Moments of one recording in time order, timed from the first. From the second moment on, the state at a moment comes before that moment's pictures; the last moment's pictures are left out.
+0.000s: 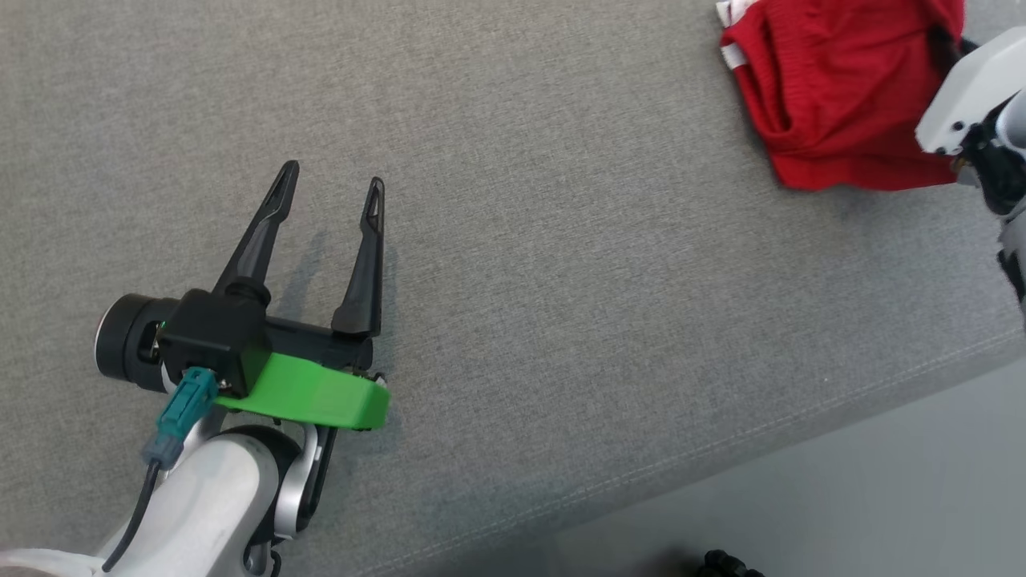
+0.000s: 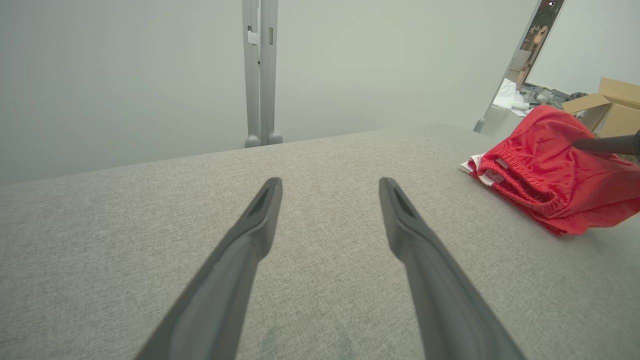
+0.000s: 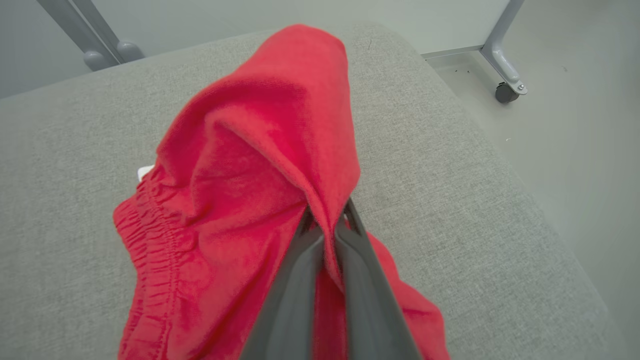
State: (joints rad) left arm -0.43 0.46 -0.62 -0.20 -0.50 0.35 -0.10; right arm -1.06 -0.37 0.15 0.98 0.48 0.13 0.14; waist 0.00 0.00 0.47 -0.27
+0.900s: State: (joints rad) left arm -0.49 0.51 -0.68 -0.37 -0.41 0.39 0.03; right arm -1.22 -0.53 0.07 1.24 0.15 0.13 -0.18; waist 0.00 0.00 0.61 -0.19
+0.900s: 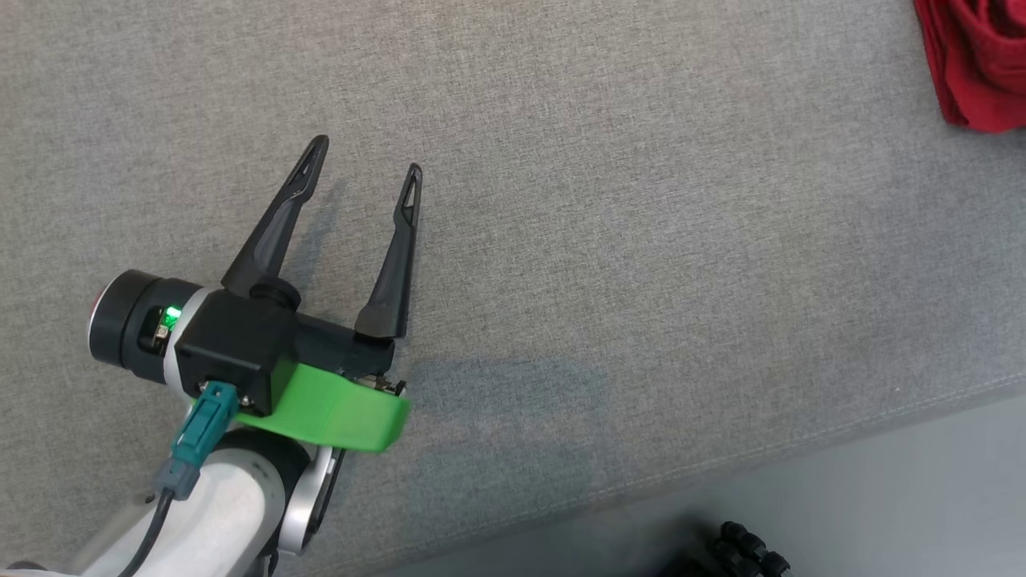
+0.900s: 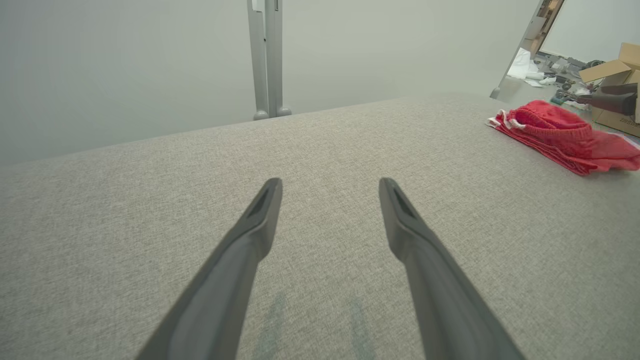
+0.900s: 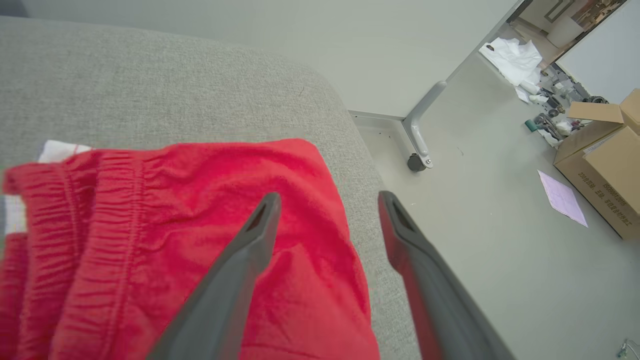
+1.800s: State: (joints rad) left arm -0.35 0.47 -0.54 -0.16 -0.59 0.38 -0.18; right arm -1.04 -0.39 0.17 1.00 0.31 0.13 -0.26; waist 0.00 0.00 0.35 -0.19
